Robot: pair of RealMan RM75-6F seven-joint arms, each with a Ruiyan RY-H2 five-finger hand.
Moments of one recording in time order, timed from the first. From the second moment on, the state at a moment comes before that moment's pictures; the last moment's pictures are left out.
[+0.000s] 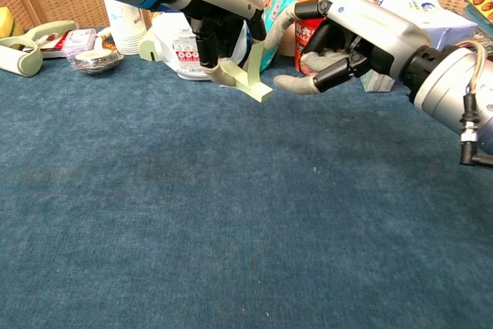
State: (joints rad) left arm -1.50 -1.27 0.04 -1.66 0.61 0.60 0.38; right arm 0.67 -1.68 0.19 -1.43 -1.50 1.21 0.17
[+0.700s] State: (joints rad) left arm -1.50 -1.29 0.02 -1.66 0.60 0.60 0.38; right arm 0.67 -1.68 0.19 -1.46 -1.51 1.20 0.15
